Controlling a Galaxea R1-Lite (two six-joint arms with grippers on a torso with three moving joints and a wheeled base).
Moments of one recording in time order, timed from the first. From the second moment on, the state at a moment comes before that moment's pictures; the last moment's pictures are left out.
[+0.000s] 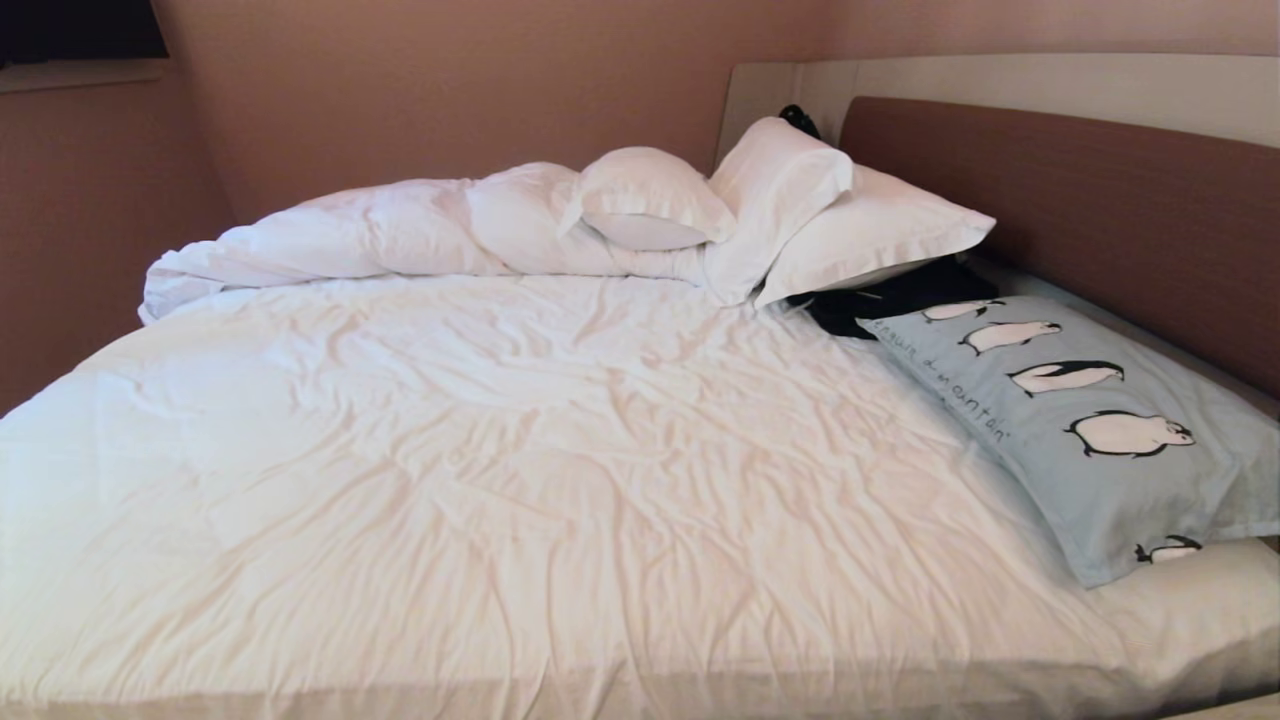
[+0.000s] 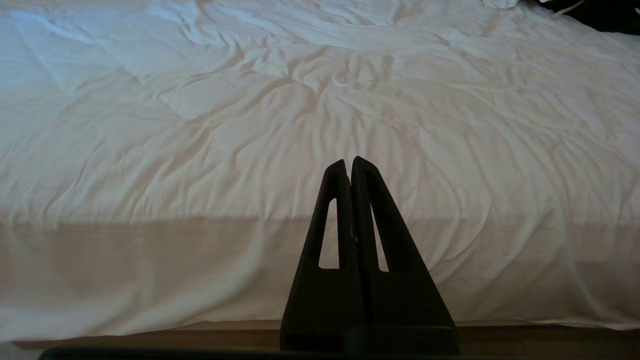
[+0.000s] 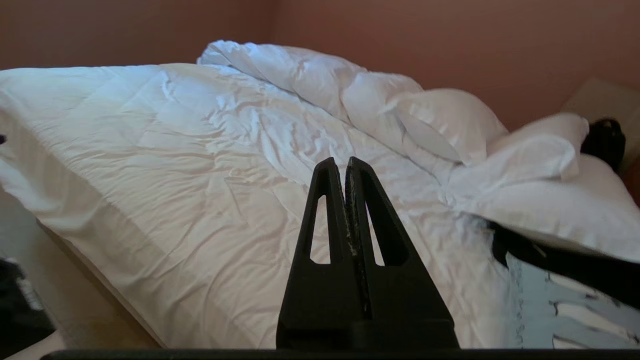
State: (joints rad) left arm 0.00 0.00 0.00 0.00 0.01 -0.08; right arm -0.28 0.61 -0.83 -0.16 0.98 -0.03
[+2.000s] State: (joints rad) left arm 0.00 0.00 0.00 0.00 0.01 -0.08; right arm 0.02 0.02 -0.59 0.35 -0.03 0.10
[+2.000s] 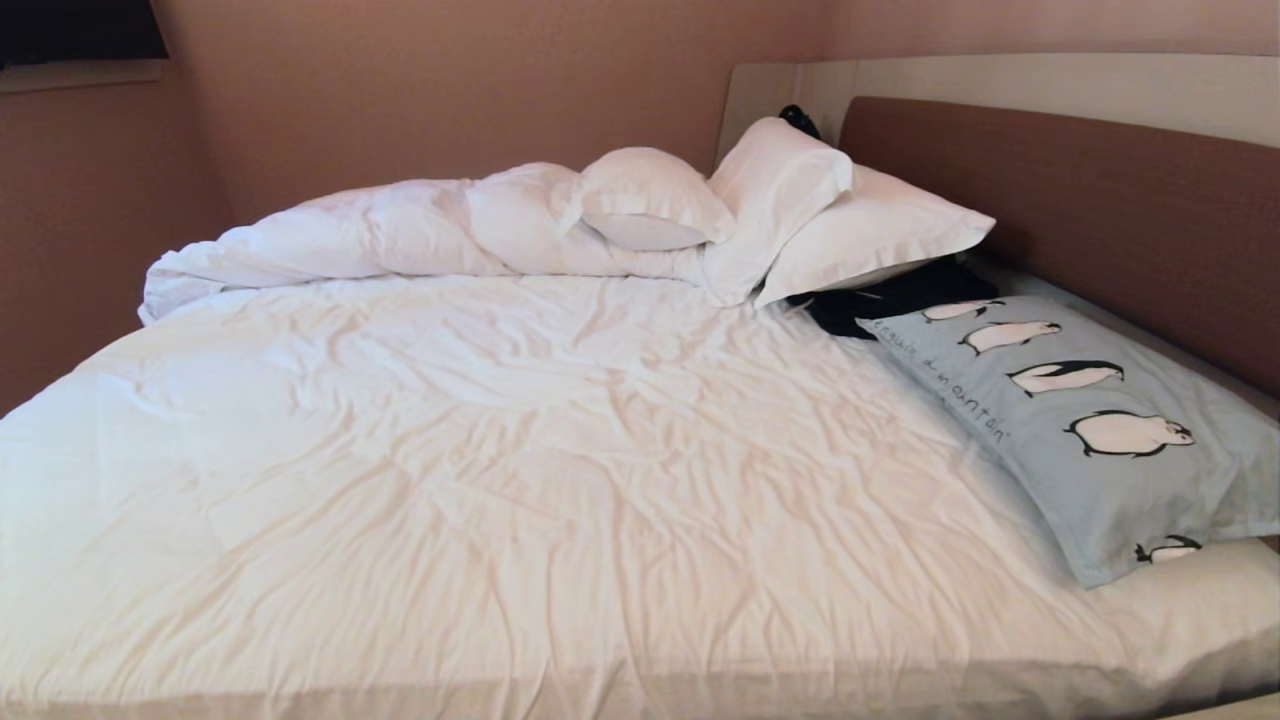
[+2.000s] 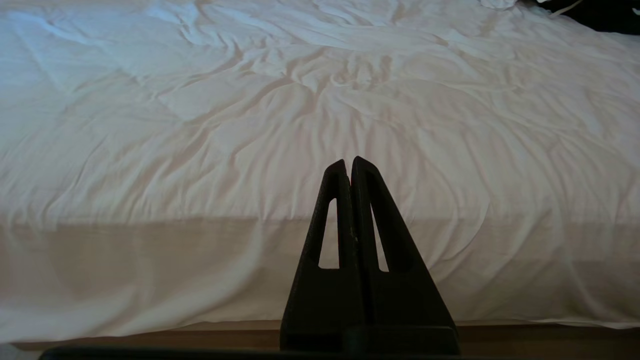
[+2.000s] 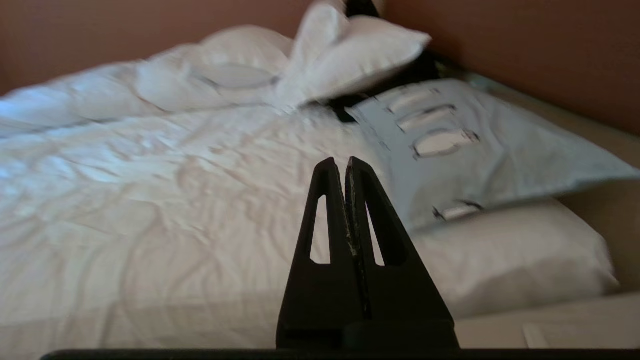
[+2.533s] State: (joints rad) left arm 0.00 0.00 0.00 0.00 0.01 -0.08; right arm 0.02 0.00 -0.19 0.11 -0.09 0.02
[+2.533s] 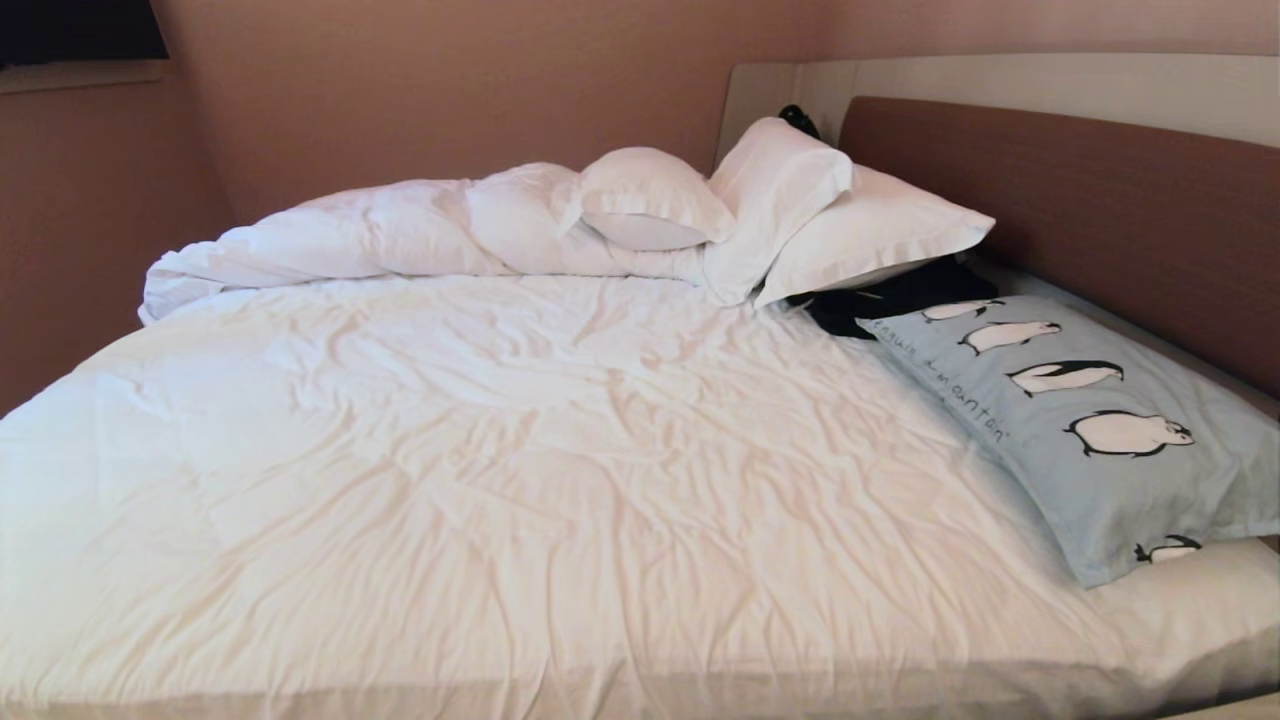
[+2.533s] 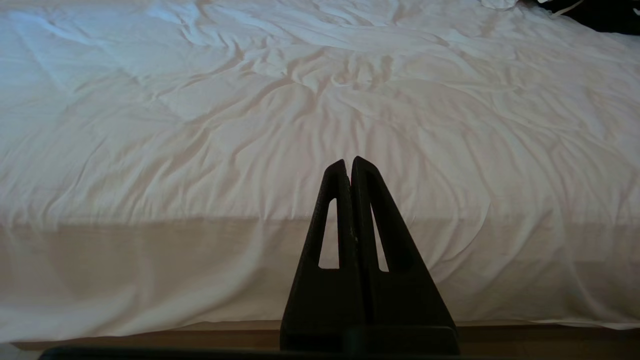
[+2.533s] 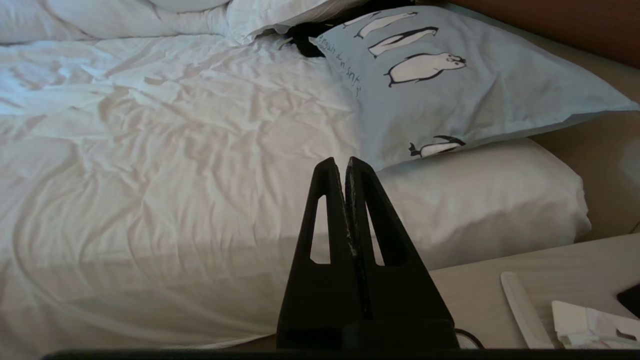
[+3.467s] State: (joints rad) left arm 0.00 0.00 0.00 0.00 0.01 -0.08; right arm 0.02 0.00 0.00 -0.04 0.00 0.00
